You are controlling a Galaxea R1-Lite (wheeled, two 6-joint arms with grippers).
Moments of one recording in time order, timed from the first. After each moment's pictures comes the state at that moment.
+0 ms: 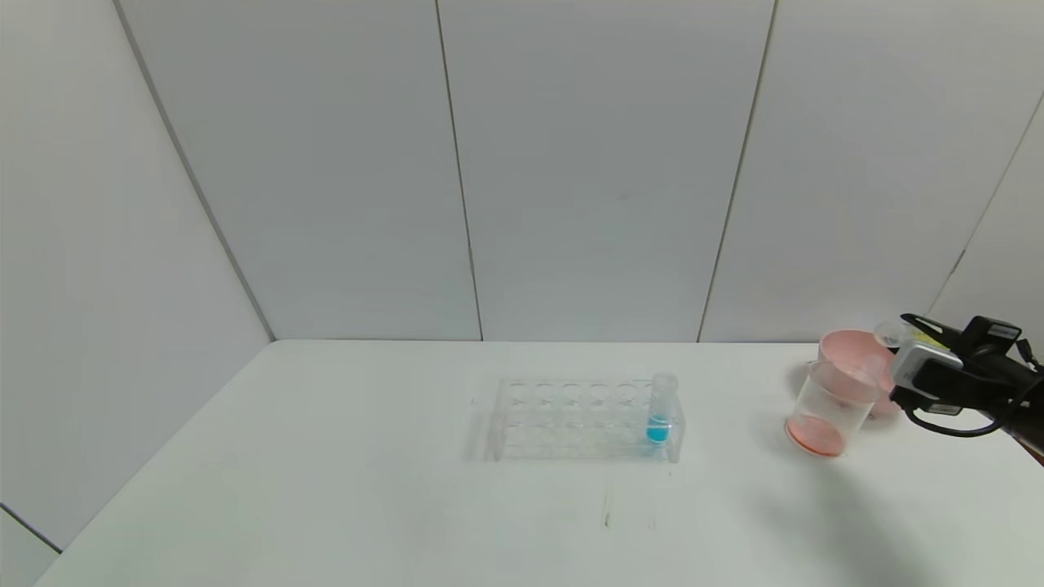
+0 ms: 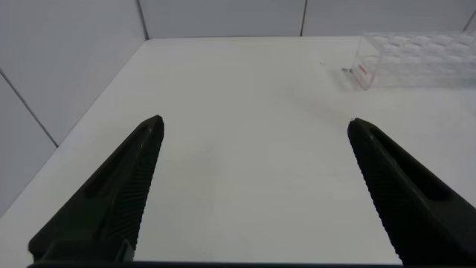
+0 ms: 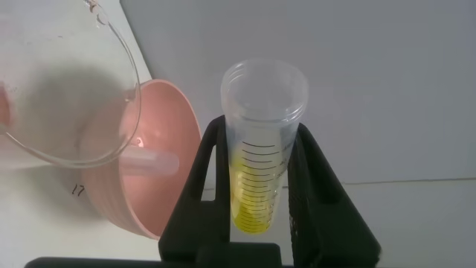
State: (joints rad) left arm 0.00 0.00 0.00 0.00 0.00 0.00; right arm -0.25 1.87 -0.51 -1.29 0.34 -1.34
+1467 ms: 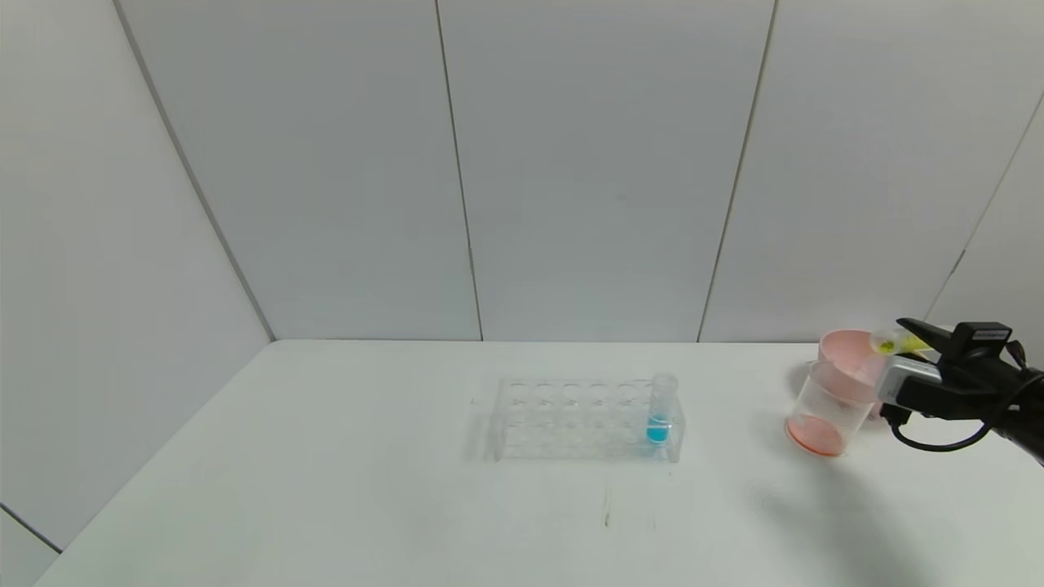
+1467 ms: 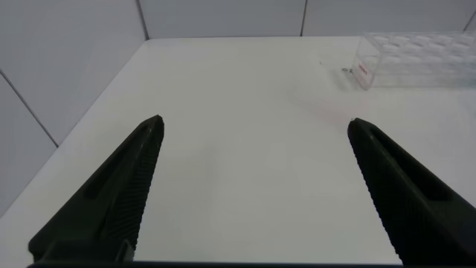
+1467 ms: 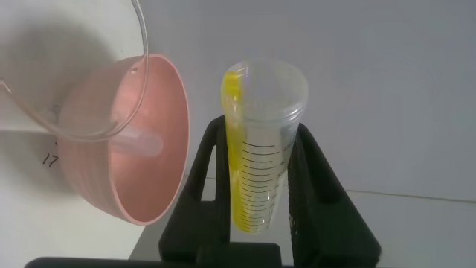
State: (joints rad) left arm 0.00 0.00 0.00 0.00 0.00 0.00; right arm -0.24 1.88 -0.50 -1.30 0.30 -1.54
